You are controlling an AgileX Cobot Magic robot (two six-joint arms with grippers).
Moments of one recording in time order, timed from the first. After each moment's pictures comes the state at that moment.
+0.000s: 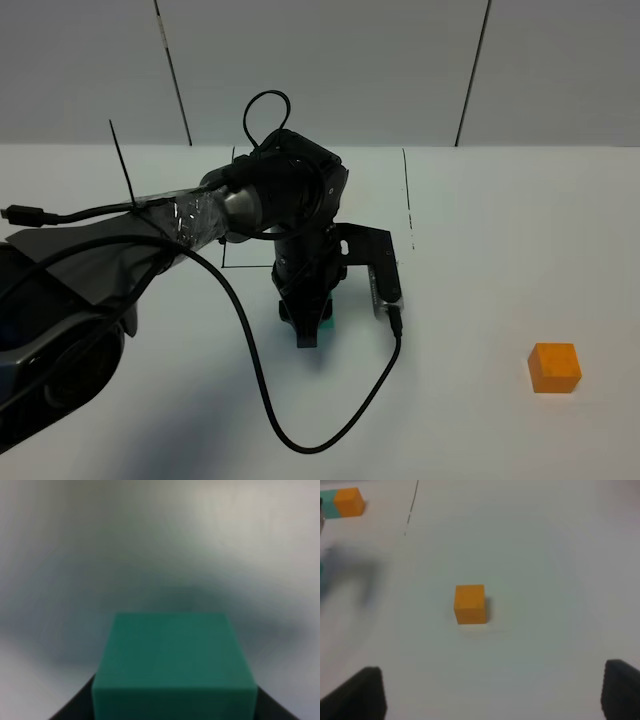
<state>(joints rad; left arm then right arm) -0.63 2.37 -1.91 0.02 1.07 0.89 -0.02 -0.01 -0.50 0.07 1.06 -0.03</state>
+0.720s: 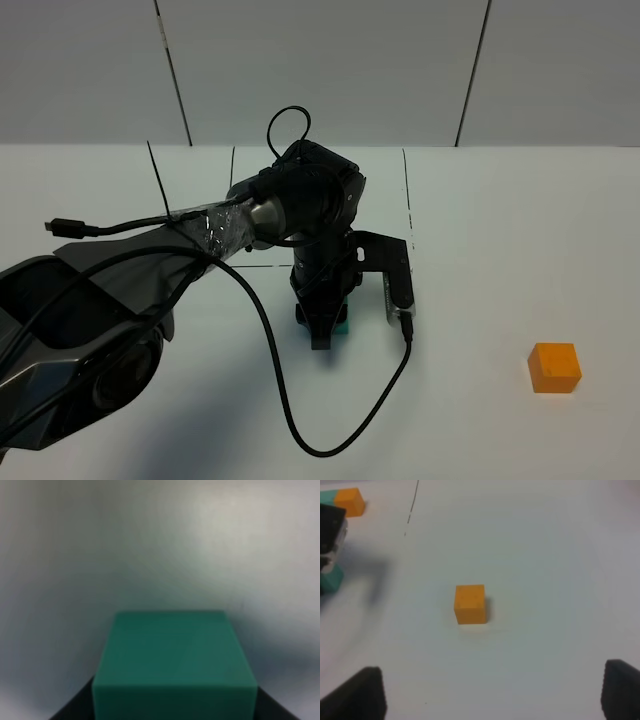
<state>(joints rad) -0.64 2.49 -2.05 0.00 1.10 0.94 -0.02 -0.01 -0.50 0.07 1.06 -0.03</state>
